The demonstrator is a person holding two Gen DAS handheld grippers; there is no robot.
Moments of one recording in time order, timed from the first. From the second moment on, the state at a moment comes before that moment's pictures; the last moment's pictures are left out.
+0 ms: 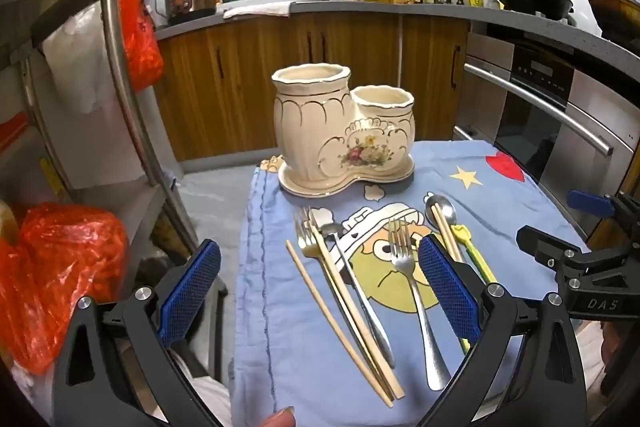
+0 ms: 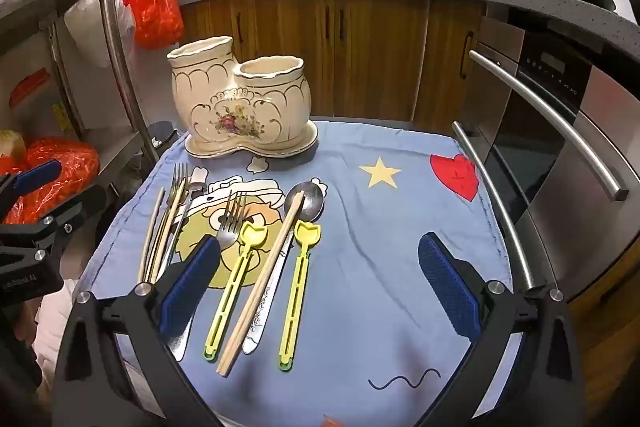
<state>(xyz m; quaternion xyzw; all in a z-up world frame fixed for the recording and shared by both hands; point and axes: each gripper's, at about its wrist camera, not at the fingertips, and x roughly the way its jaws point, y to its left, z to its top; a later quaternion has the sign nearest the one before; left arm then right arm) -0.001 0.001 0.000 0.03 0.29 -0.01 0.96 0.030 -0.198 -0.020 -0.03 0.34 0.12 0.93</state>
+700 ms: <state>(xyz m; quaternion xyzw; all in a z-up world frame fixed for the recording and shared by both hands) 0.009 0.002 -0.006 0.03 0.31 -0.01 0.95 0.036 -0.192 -0.029 -0.03 0.34 0.12 0.93</state>
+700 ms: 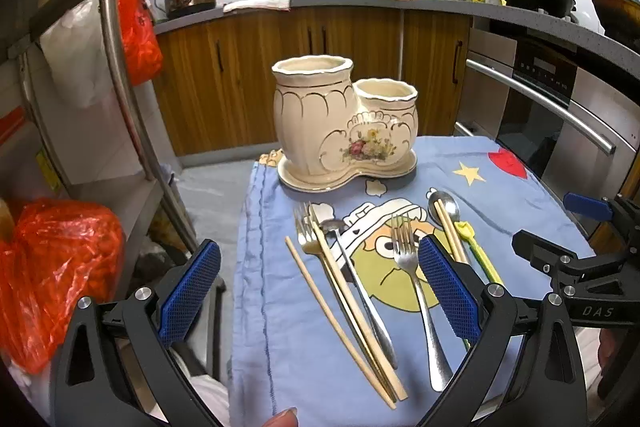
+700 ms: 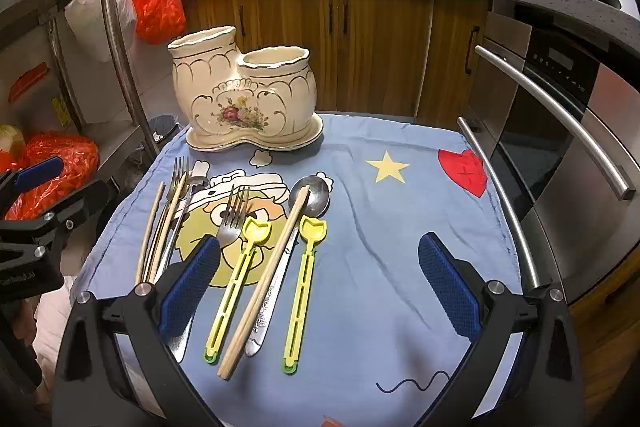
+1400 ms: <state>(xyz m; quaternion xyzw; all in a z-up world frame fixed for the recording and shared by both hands) 0.009 0.004 -0.004 0.03 0.31 -0.01 0.95 0.039 -0.192 -0.027 -0.03 0.35 0.12 0.93</state>
